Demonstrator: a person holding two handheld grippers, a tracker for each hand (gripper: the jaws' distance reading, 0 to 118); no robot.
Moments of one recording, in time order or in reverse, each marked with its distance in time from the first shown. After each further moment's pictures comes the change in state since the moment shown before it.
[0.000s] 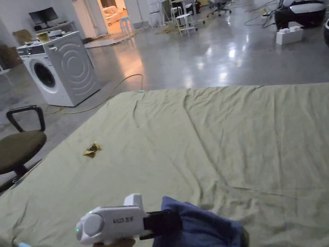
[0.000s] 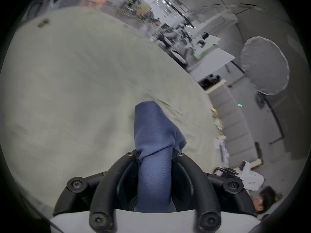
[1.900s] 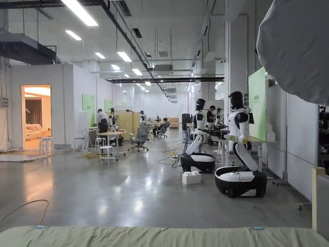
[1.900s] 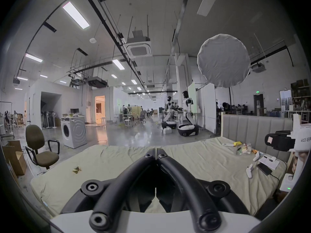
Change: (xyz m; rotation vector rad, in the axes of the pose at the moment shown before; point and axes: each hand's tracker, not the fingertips) left arm 0.259 -0.109 0.152 1.374 -0.418 0.381; right arm -0.038 0.047 0.201 0.813 -0.316 0.257
